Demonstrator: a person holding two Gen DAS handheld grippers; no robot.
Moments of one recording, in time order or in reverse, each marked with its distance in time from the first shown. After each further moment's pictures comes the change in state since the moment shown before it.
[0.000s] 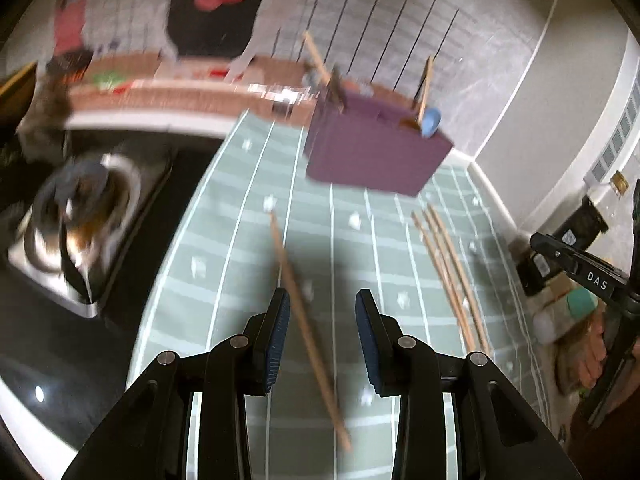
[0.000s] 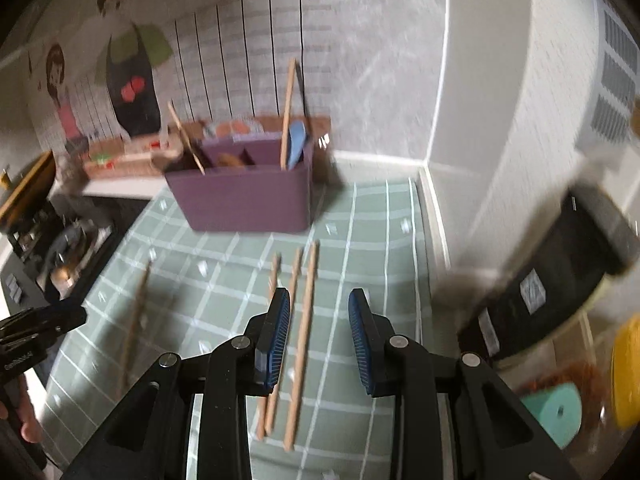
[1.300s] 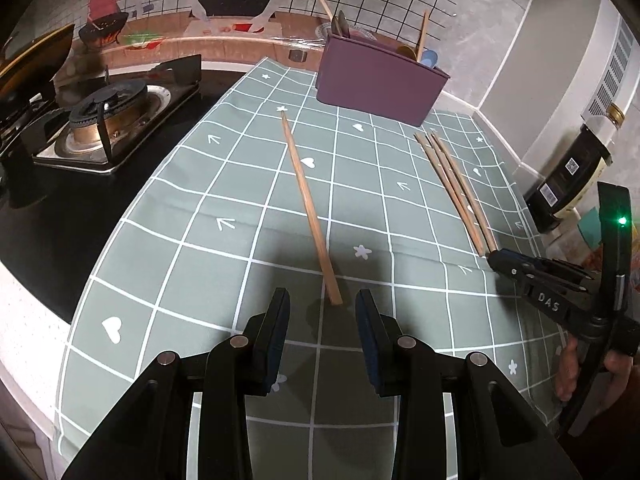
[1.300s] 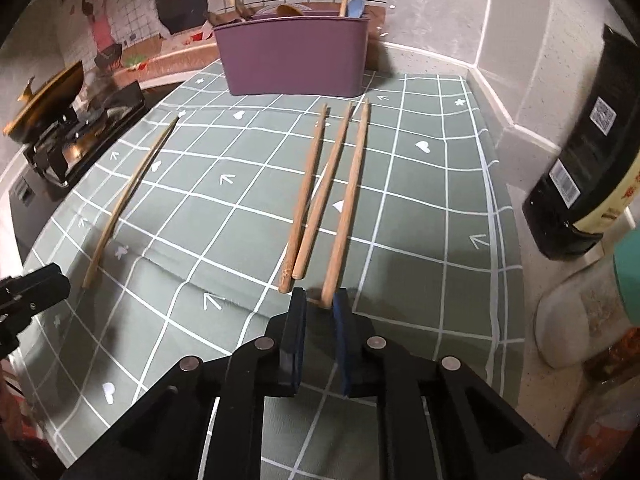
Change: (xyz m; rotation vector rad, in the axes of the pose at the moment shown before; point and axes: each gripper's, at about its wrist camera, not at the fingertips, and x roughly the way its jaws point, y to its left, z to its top) left arm -0.016 -0.019 -0.104 -0.017 0.036 0.081; right arm 0.031 0.027 -0.115 -0.135 0.161 0.077
